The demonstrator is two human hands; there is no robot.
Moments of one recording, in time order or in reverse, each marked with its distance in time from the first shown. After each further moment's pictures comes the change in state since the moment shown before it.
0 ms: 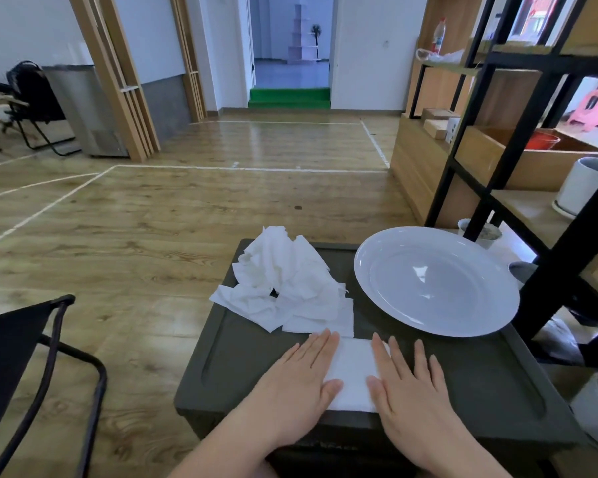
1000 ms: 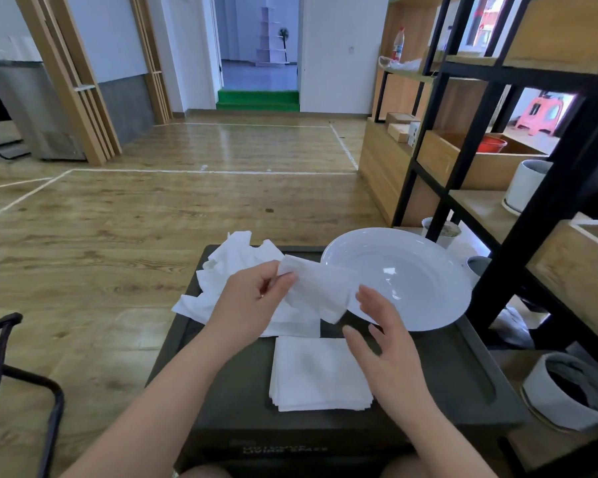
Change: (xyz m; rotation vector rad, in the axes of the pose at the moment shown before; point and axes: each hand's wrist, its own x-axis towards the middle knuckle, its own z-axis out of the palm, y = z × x) left_hand 0.050 -0.015 -0.074 -0.688 0.523 0.022; right_hand 0.008 -0.004 -0.051 1.060 0.401 -0.047
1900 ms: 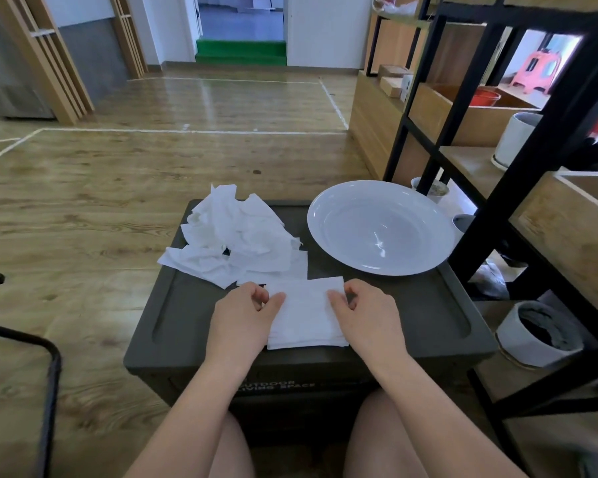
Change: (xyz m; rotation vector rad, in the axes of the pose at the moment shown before) left_hand -0.069 -0.021 0.049 0.222 0.151 -0.491; right_hand -0.005 0.038 0.010 -0.553 0.049 0.116
